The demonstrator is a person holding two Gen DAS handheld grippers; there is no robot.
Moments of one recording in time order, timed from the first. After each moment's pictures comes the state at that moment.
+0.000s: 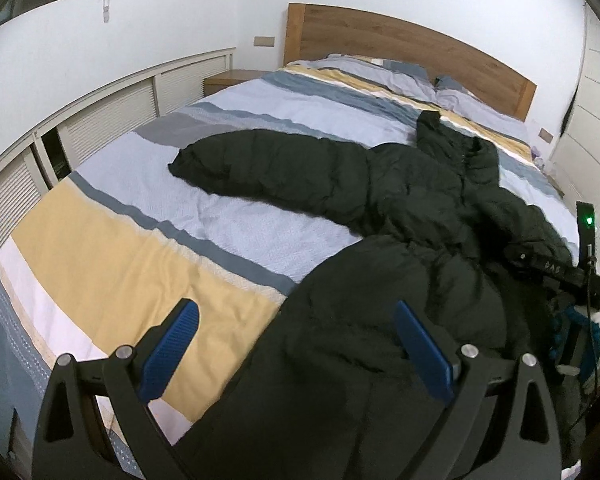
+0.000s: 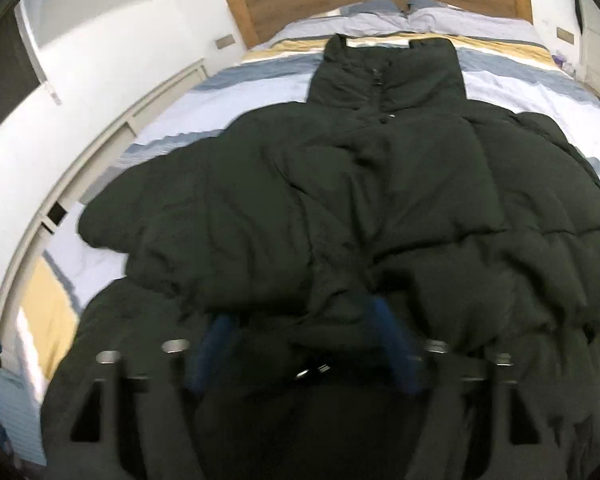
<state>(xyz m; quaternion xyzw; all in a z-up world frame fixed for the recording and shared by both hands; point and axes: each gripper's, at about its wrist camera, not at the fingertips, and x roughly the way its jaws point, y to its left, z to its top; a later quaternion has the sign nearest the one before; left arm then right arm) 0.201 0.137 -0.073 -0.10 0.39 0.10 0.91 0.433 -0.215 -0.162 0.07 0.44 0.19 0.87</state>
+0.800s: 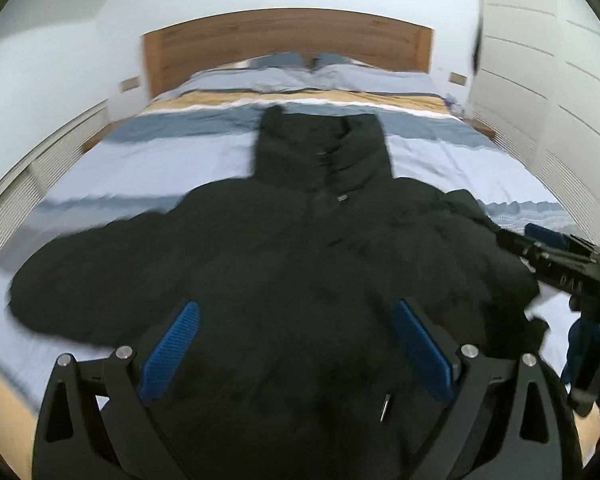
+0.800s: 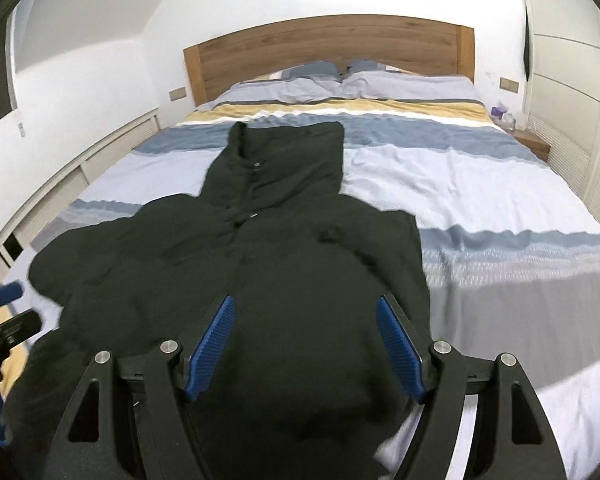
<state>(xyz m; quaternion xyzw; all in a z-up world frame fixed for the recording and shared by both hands) 0.437 -0.101 -0.096 0.03 0.37 -0.06 0.93 0.492 -0.350 -0.127 0.04 0.36 0.09 0.93</state>
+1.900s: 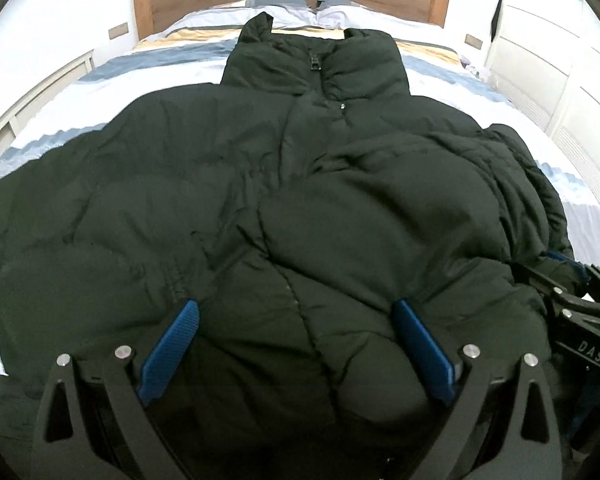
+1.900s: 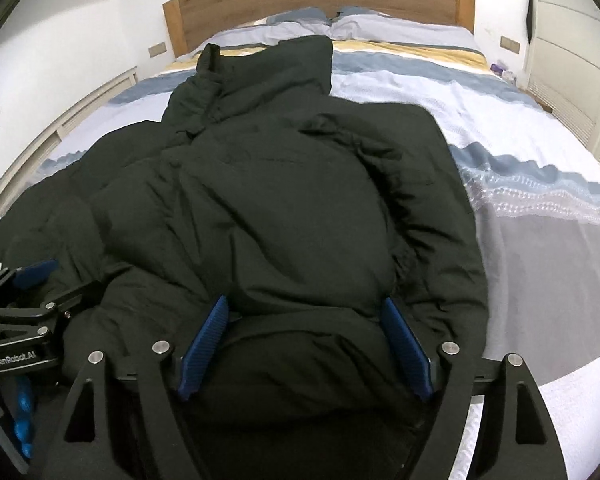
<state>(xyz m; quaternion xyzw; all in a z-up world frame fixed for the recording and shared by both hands) 0.477 -0.120 -0.203 0.00 0.45 -0.05 0.89 0.499 -0.343 -0.215 0.03 0.43 0.07 0.90</state>
